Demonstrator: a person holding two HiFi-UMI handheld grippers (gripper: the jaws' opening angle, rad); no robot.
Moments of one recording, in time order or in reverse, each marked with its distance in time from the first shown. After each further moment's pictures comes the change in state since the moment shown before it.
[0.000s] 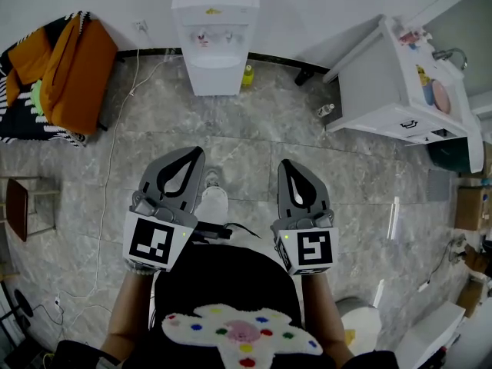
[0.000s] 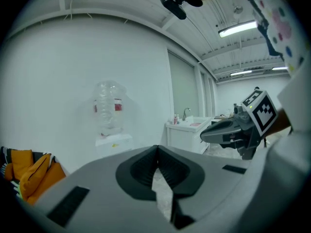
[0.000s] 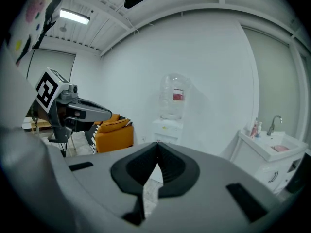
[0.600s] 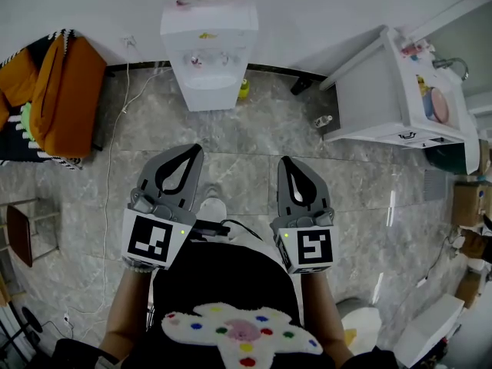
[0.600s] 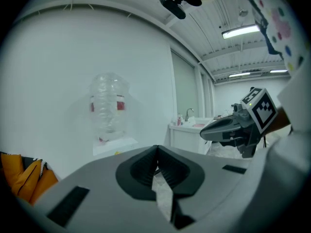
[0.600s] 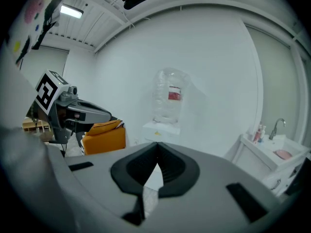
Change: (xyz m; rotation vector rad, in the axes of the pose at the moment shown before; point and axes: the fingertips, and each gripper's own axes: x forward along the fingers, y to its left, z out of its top) left arm 0.091 0.091 0.015 0.006 -0.002 -0.052; right arm 0.111 -0.033 0.037 0.010 0.056 -0.050
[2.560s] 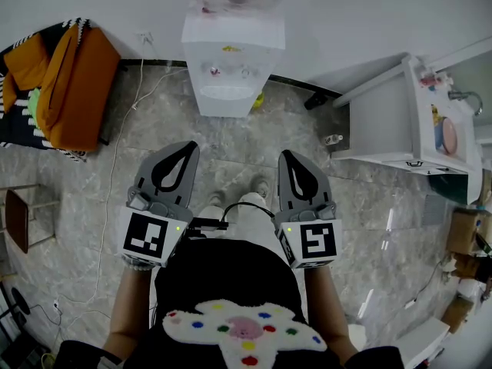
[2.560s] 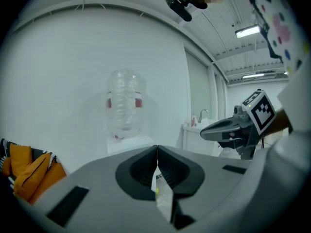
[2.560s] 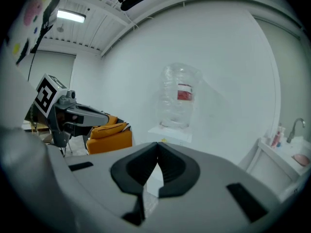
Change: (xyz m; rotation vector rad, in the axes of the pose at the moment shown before) left arm 0.018 0.073 -0.008 -0.089 0.006 0.125; right arm 0.084 0.007 0.027 -0.016 -0.033 0.124
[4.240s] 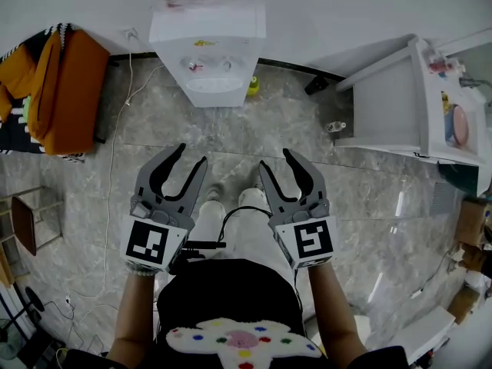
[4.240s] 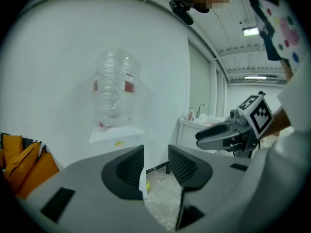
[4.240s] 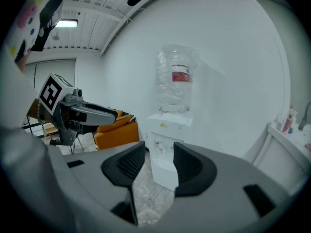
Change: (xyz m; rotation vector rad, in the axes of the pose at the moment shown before) left arm 0.066 -0.038 -0.032 -0.050 0.086 -0.033; right arm 0.024 -0.038 -0.048 0.064 0.053 0.135
